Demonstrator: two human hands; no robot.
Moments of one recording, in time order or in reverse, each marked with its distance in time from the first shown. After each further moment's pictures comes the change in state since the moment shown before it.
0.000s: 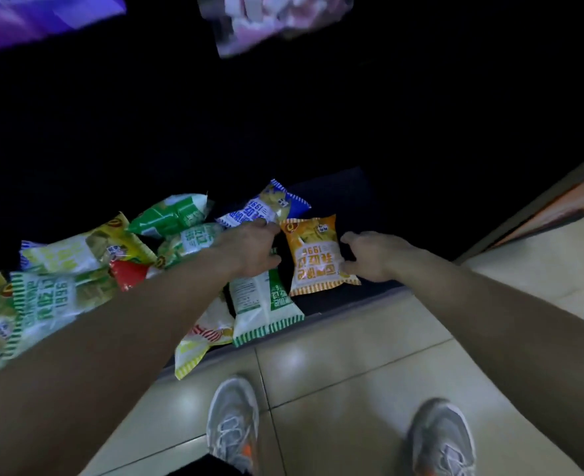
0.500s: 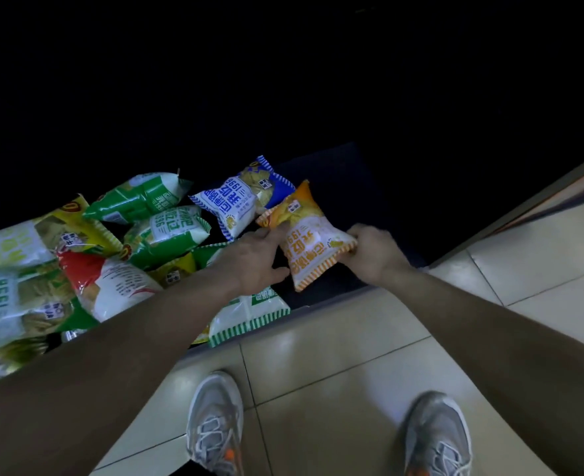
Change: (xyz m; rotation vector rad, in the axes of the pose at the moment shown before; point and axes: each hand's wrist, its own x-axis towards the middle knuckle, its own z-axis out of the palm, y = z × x) left_hand 0.011 0.029 0.054 -0.224 -0.023 0.053; right_hand 0.018 0.019 0.055 0.541 0.301 0.170
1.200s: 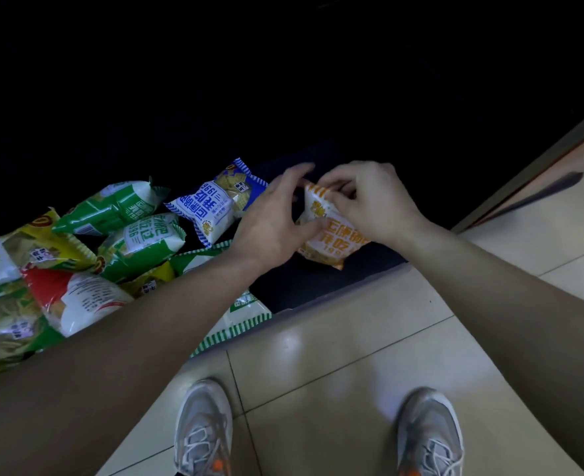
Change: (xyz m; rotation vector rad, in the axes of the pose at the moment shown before) left_hand 0.034 0.073 -0.026 -0.443 0.508 0.186; right_hand 0.001 -0.021 -0.077 0.178 0.289 -0.442
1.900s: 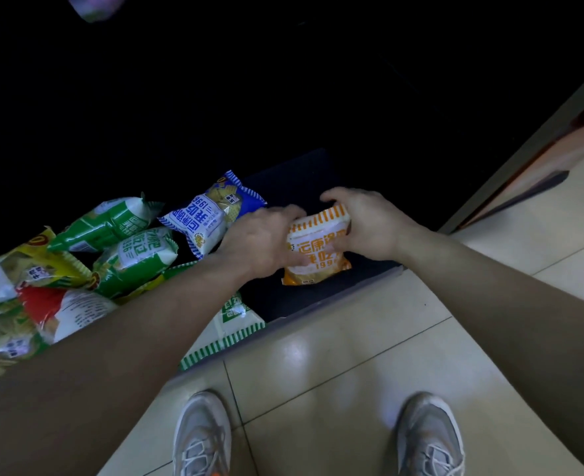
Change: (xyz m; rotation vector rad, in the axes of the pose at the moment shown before) left_hand 0.009 0.004 -0.005 0.528 -0.332 -0.008; right_hand -0.012 0.029 -0.010 -0.198 -0.298 0.111
